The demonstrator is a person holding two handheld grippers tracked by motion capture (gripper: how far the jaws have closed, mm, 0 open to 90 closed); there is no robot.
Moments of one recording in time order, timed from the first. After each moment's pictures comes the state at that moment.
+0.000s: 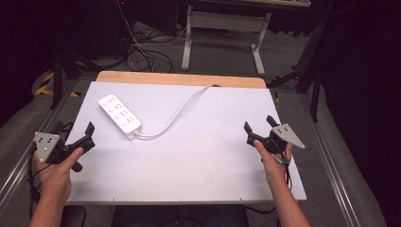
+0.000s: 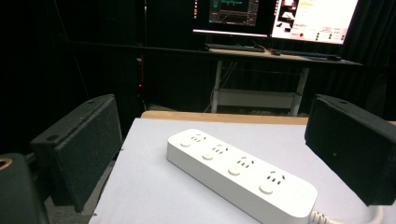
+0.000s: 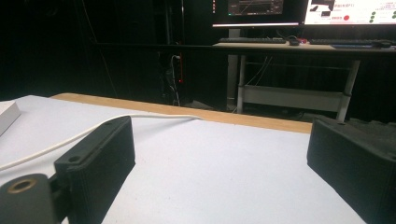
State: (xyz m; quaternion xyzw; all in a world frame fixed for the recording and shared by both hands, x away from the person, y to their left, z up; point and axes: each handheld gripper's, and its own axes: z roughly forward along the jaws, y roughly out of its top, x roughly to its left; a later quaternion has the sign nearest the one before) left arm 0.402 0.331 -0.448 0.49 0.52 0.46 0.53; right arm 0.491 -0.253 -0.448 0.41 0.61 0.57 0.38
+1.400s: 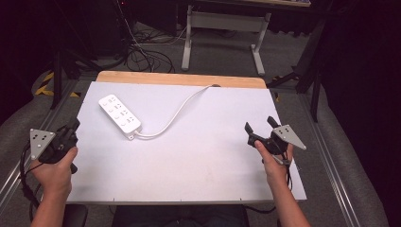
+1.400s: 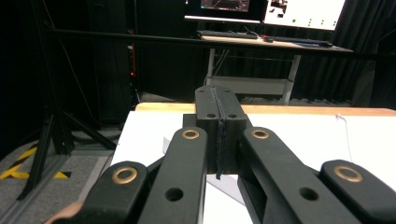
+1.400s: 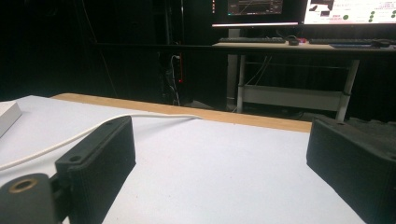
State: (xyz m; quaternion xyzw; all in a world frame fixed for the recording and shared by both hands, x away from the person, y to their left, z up) left arm 0.398 0.337 -0.430 0.52 0.52 0.44 0.51; right arm 0.488 -0.254 -0.448 0.41 0.61 0.57 0.38
